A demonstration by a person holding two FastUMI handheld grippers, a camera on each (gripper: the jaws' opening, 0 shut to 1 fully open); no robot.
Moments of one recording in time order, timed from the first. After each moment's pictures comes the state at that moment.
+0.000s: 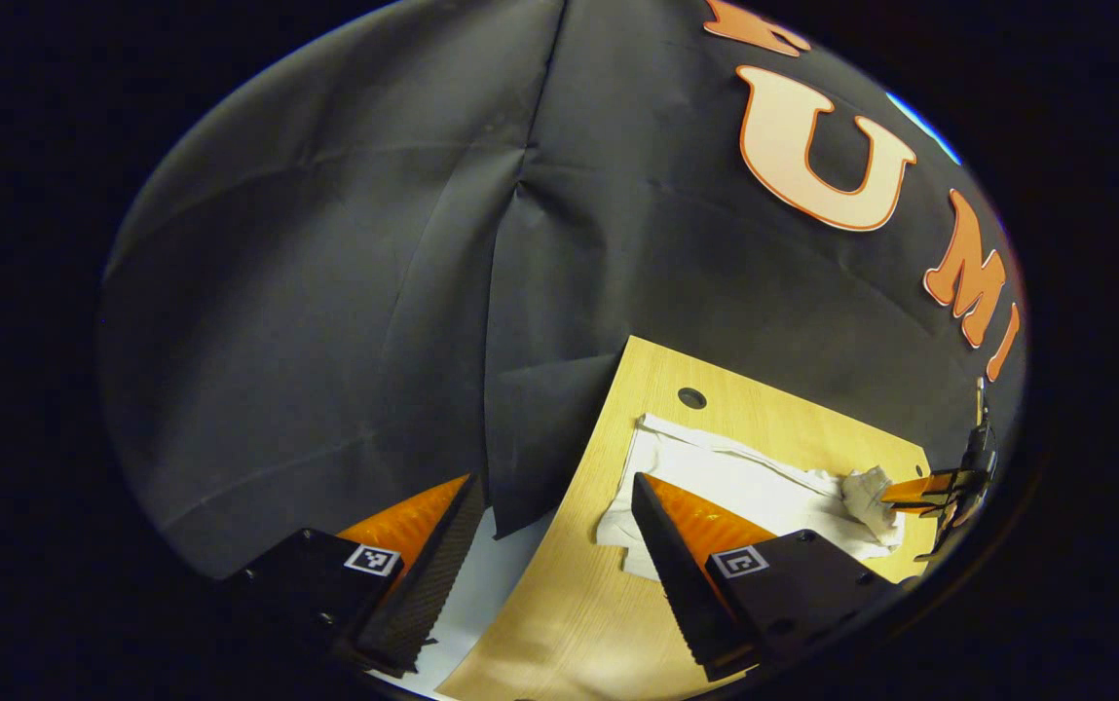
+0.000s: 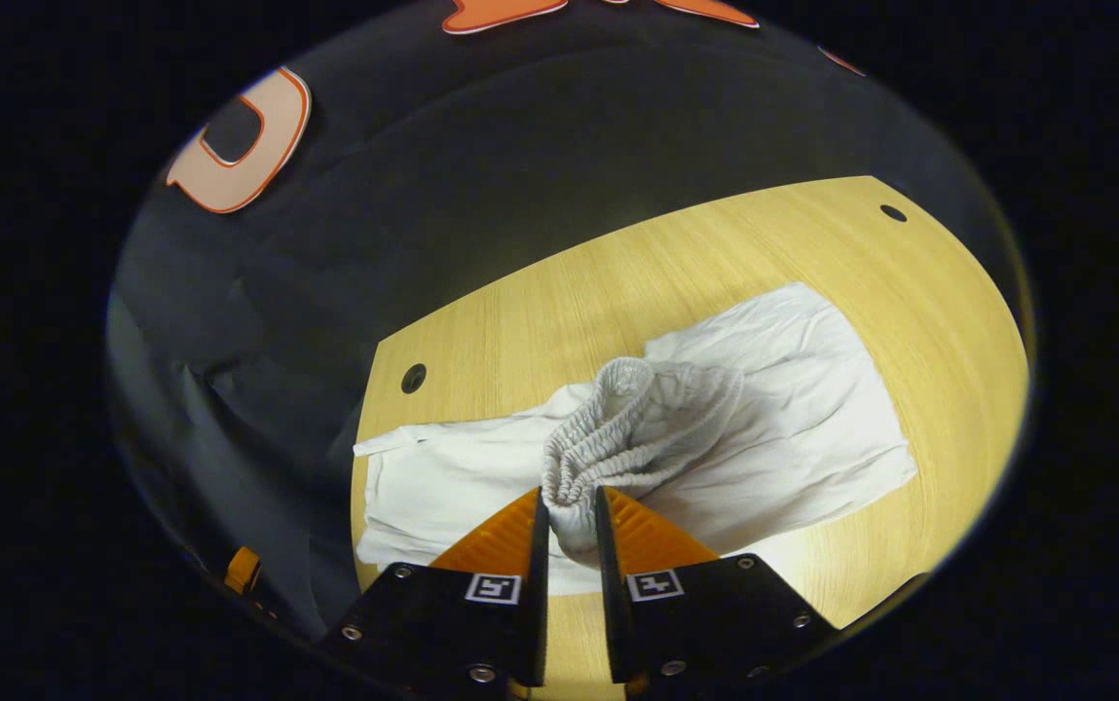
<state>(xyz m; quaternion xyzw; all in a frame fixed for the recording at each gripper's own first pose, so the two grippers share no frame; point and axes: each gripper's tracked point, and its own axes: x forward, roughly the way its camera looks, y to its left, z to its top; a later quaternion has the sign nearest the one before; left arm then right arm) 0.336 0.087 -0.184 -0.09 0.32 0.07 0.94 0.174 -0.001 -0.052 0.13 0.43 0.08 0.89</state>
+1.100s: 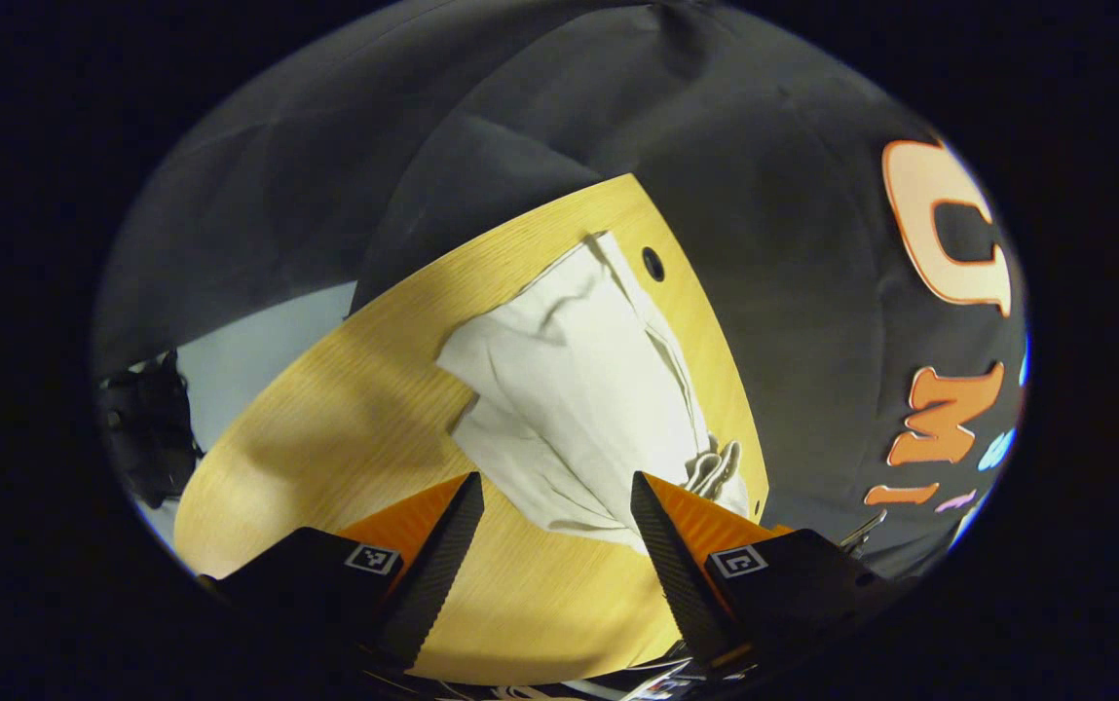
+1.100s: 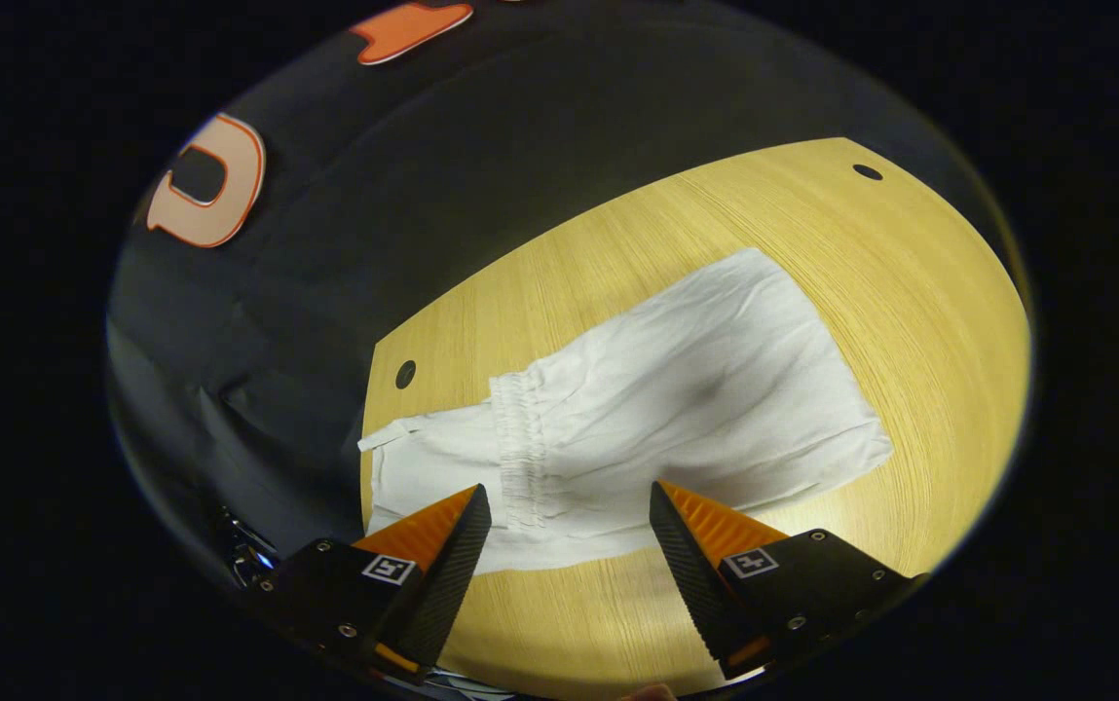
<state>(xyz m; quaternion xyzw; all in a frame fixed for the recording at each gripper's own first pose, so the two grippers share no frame) 0.317 -0.046 -0.299 -0.42 0.50 0.01 0.76 0.158 -0.070 -0.059 0.17 0.45 0.07 0.87</state>
